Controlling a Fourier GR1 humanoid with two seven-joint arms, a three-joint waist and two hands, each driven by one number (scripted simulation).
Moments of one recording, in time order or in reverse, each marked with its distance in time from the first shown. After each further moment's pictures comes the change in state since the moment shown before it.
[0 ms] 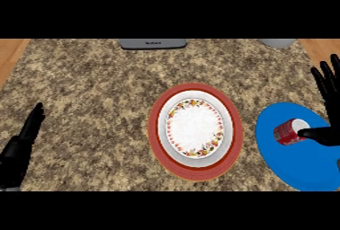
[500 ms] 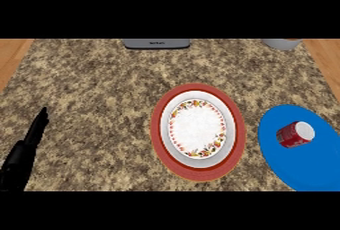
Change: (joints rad) left arm 0.025 -0.025 -0.004 0.010 -0.036 -0.012 -0.037; right arm 0.262 -0.090 -0.232 -0.057 -0.173 0.209 -0.011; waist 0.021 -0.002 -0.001
